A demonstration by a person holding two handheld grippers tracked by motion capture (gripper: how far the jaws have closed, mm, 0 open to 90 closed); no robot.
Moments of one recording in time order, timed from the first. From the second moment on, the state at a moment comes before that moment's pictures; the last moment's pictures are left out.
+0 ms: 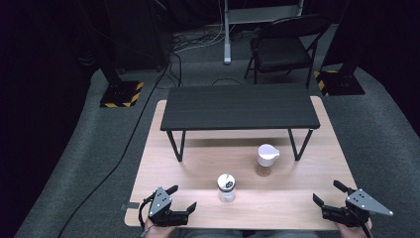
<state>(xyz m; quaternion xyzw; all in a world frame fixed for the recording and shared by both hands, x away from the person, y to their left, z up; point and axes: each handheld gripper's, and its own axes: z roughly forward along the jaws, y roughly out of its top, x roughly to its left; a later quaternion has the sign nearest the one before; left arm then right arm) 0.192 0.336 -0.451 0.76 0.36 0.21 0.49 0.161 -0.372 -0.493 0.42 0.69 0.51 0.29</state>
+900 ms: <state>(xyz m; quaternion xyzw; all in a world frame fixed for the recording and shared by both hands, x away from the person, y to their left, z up) 0.194 0.336 -0.452 0.77 0.35 0.20 0.50 0.159 -0.372 -0.493 0.42 0.69 0.51 0.29</state>
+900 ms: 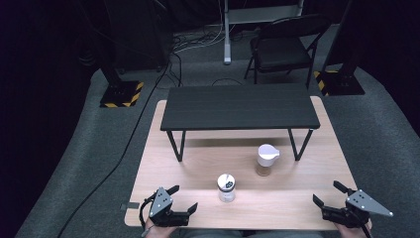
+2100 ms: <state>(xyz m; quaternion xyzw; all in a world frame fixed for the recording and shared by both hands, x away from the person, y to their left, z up) 0.233 0.299 -0.471 0.77 0.30 0.14 0.54 0.160 -0.370 -0.493 0.42 0.69 0.51 0.29</state>
